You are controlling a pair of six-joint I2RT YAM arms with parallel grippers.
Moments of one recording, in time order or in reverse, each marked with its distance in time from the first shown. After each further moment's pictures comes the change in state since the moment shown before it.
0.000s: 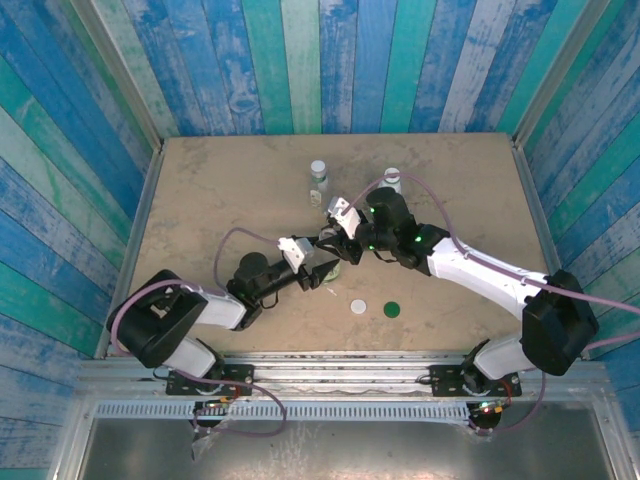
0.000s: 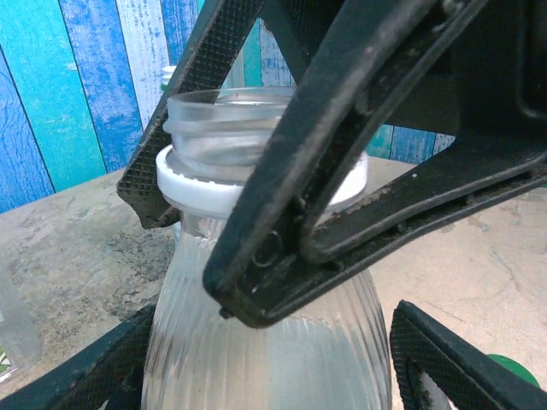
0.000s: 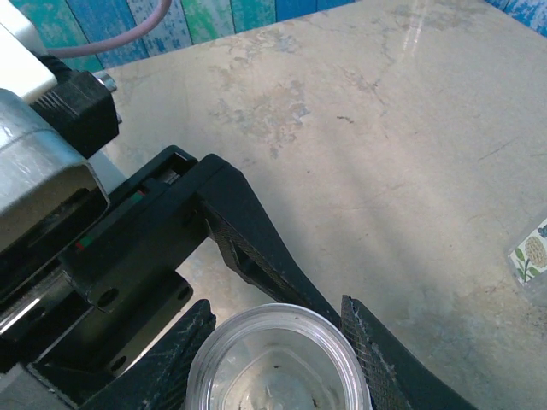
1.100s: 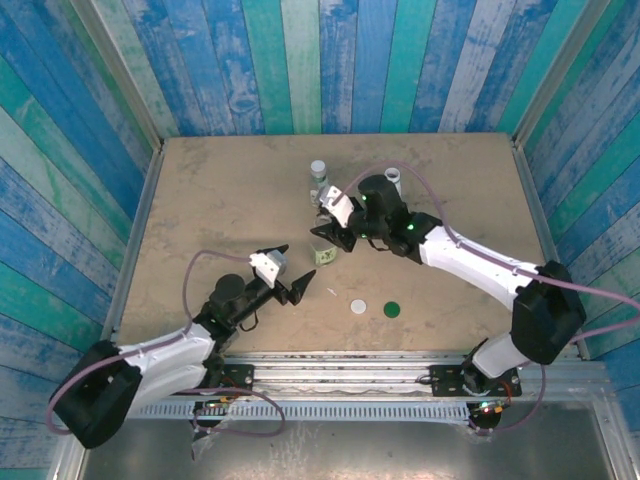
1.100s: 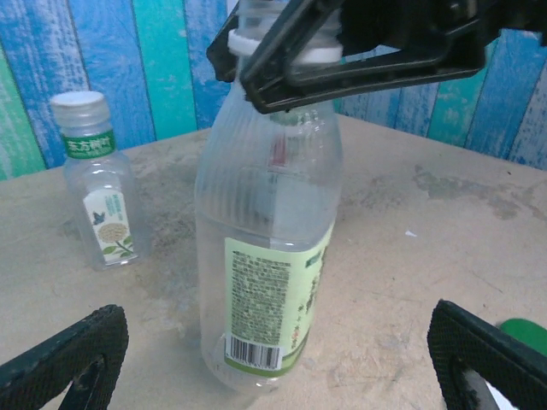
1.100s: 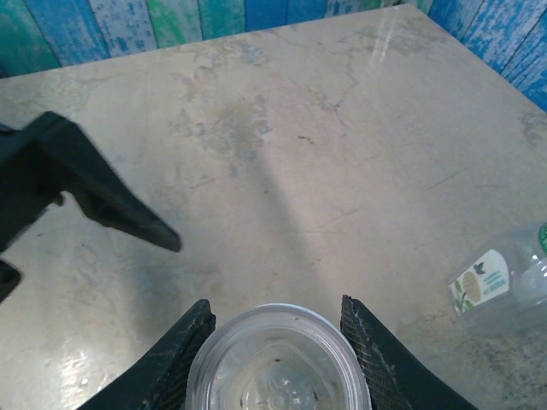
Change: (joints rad) left arm -0.006 -0.512 -0.188 -0.385 -0.223 -0.029; right arm 0.002 0.062 0.105 -0.040 0.060 -0.076
